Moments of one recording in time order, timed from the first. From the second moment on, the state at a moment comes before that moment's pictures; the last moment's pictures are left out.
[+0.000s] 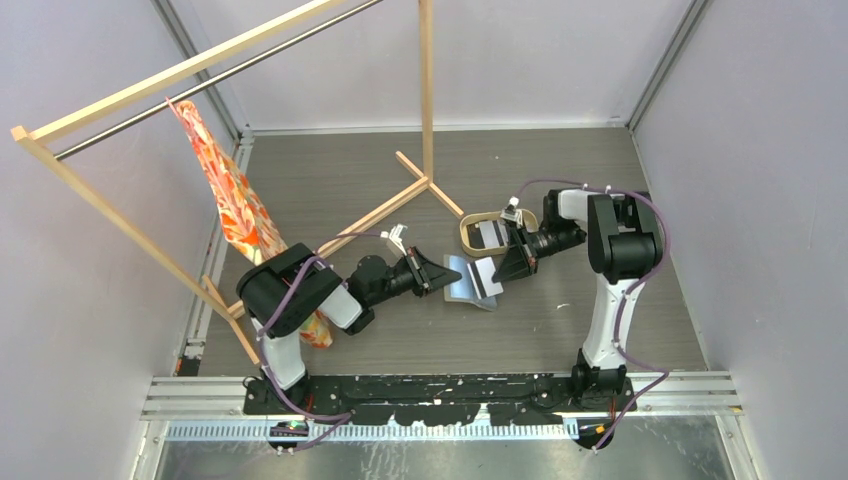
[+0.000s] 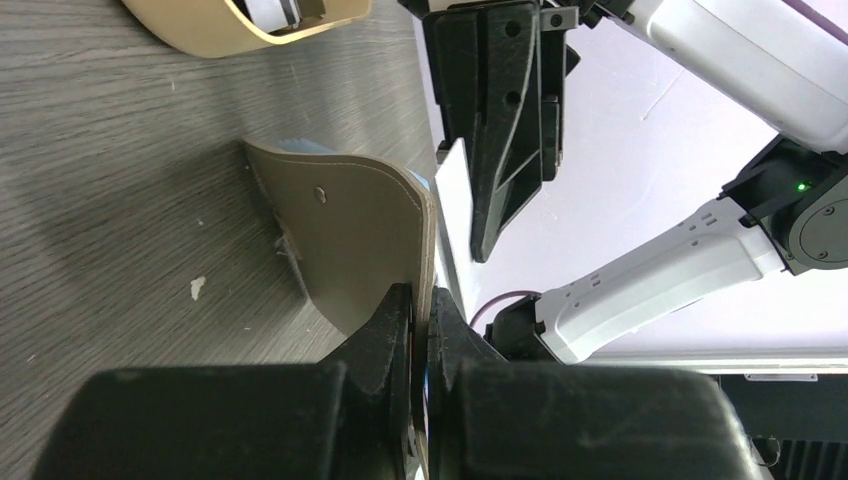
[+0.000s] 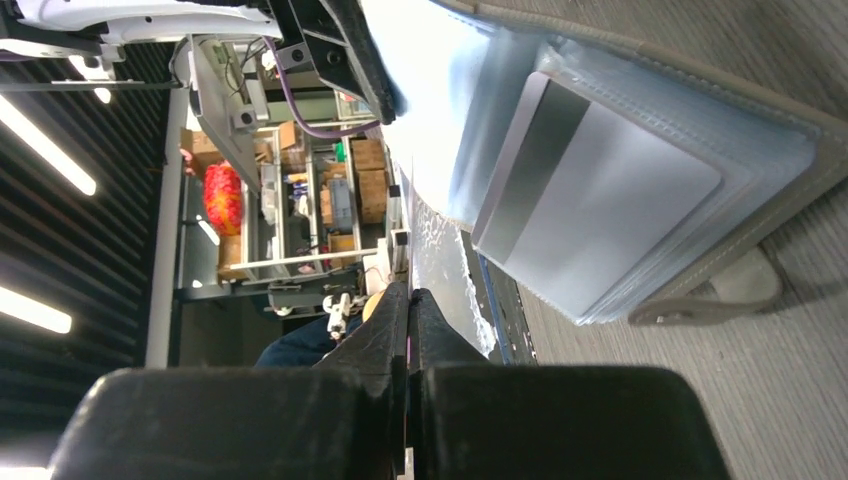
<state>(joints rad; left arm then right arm) -0.75 1.83 0.43 1.35 0.34 -1.28 0.07 2.07 1.24 -1.48 -1.29 -0.86</state>
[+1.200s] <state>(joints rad) -0.87 1.39 0.56 0.30 0.12 -1.12 0.21 1.75 1.03 -0.76 -0.92 -0.08</state>
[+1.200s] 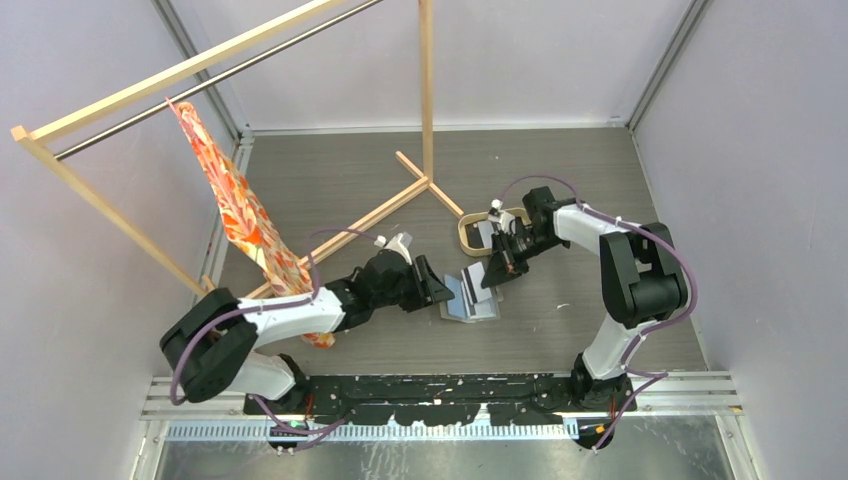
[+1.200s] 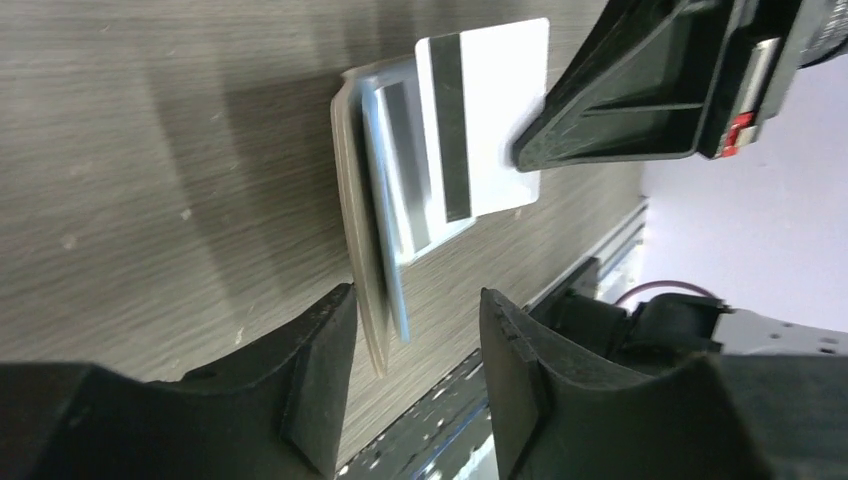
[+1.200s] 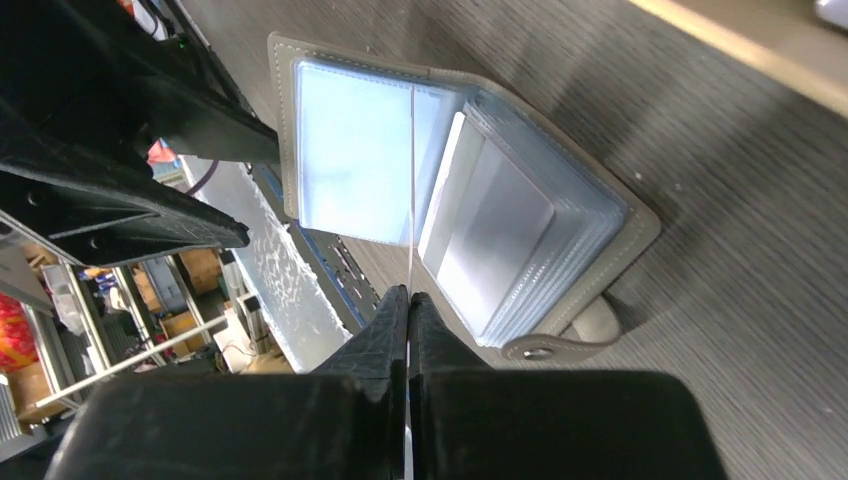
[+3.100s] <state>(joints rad) -0.92 1.65 0.89 -0.27 -0.04 -0.96 0.33 1.70 0.92 -0.62 -0.78 0.24</state>
